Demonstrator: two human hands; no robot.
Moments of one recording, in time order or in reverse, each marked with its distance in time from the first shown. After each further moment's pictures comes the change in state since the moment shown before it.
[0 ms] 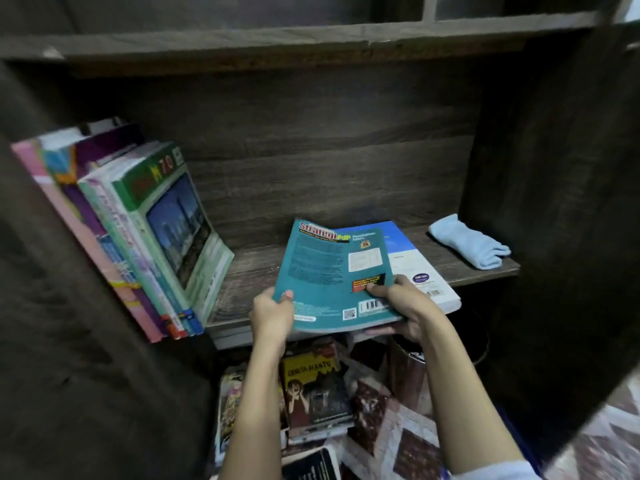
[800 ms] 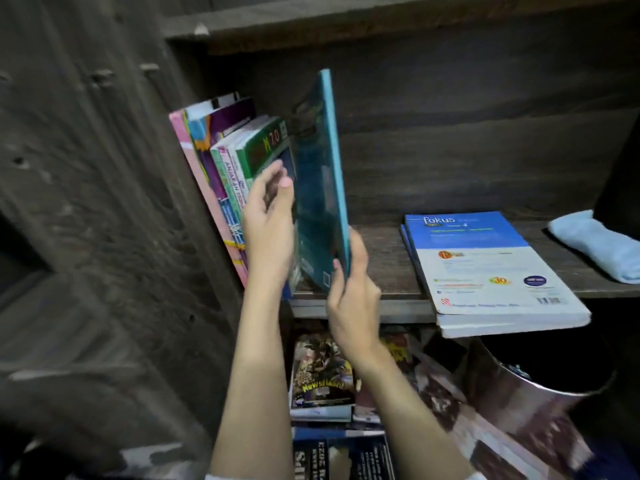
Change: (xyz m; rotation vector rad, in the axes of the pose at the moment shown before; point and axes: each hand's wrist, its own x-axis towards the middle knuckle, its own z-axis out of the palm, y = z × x) left_hand -0.012 0.079 -0.115 -0.340 0.214 0.509; right_hand -0.063 0.042 0.175 -0.376 0.161 -1.225
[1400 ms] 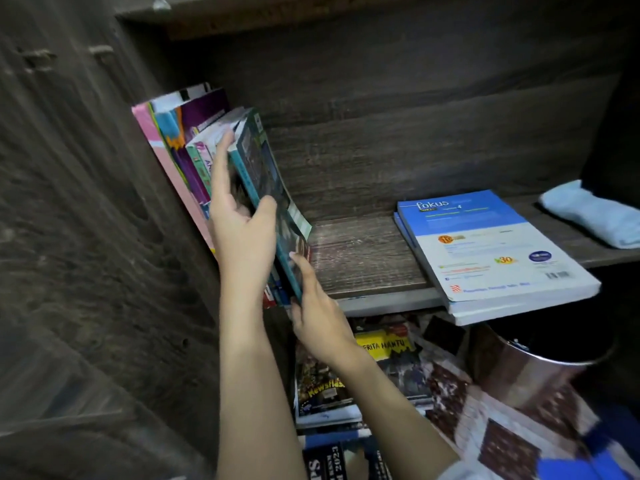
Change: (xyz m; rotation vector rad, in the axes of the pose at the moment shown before) left_hand 0.015 -0.007 -0.025 0.021 -0.070 0.194; right_hand -0.016 0.016 0.049 -0.076 -0.593 0.231
